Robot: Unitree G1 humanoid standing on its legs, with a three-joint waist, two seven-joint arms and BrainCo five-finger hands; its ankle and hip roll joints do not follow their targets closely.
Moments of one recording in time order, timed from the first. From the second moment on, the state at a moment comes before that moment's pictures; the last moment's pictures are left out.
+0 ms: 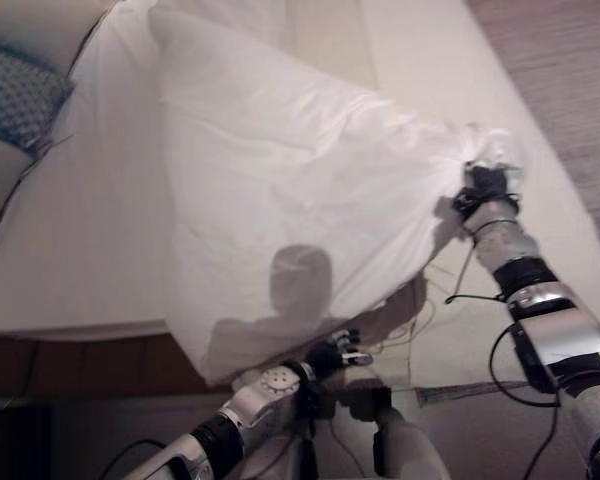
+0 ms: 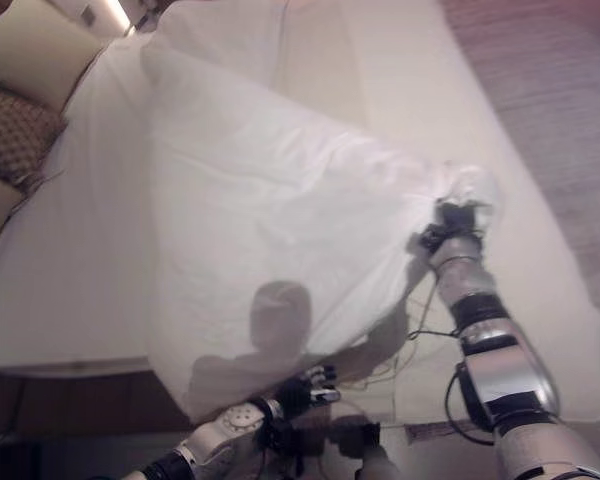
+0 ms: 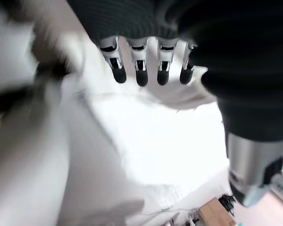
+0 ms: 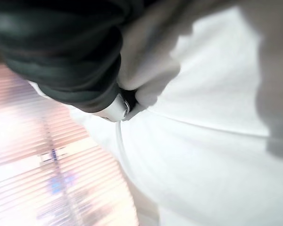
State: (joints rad) left arm -0.28 0.19 -0.94 0.48 -0.93 0.19 -0.01; right arm -0.90 -0.40 0.22 0.83 0.91 -0.05 -0.35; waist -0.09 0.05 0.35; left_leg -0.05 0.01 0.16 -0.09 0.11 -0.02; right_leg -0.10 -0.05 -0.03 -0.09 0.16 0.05
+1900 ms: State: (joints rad) left arm -0.43 -0.16 -0.13 0.73 -1.39 -0.13 0.47; right arm -0.19 -0.14 0.21 0.16 0.83 -0.08 -0.50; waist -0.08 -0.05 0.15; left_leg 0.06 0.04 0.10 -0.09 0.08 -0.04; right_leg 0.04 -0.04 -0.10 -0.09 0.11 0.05
